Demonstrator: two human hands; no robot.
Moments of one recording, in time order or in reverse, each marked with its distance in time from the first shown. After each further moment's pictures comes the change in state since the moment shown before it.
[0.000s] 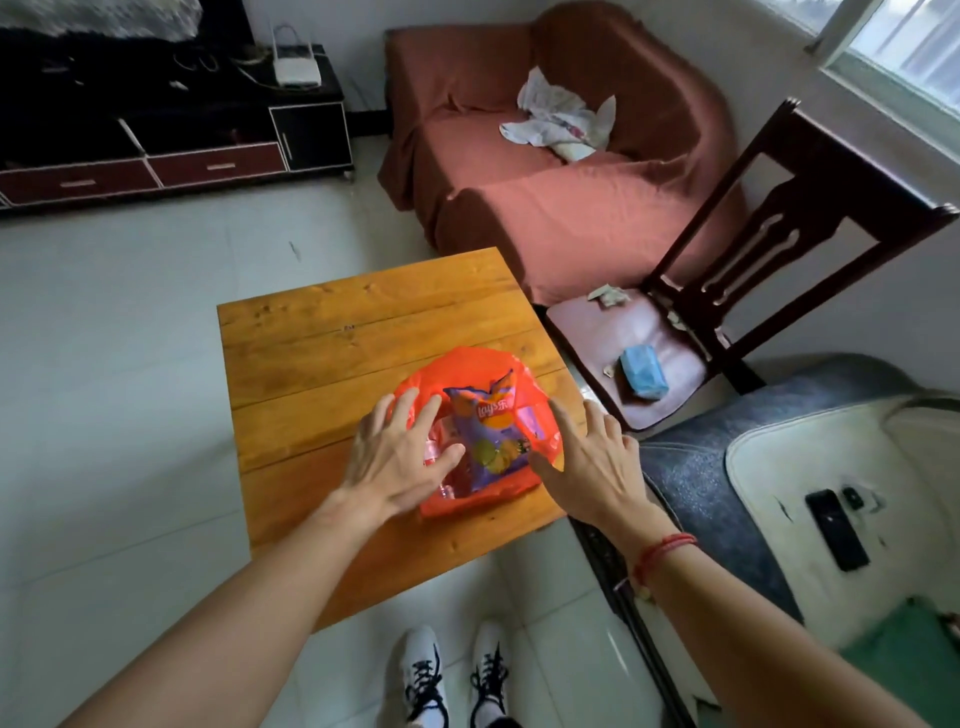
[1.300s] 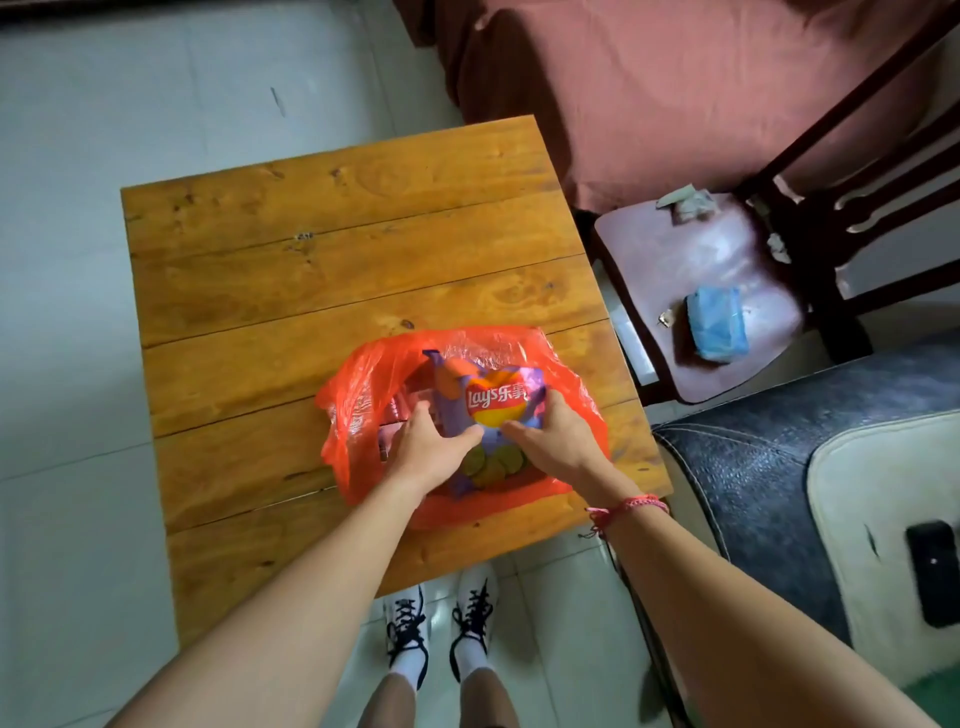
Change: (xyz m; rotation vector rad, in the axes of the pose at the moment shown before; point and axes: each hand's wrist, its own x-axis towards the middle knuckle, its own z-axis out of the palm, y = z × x) left_hand 0.144 0.023 0.166 -0.828 -0.300 -0.726; right_hand 0.185 0.032 0.143 0.606 -0.502 0.212
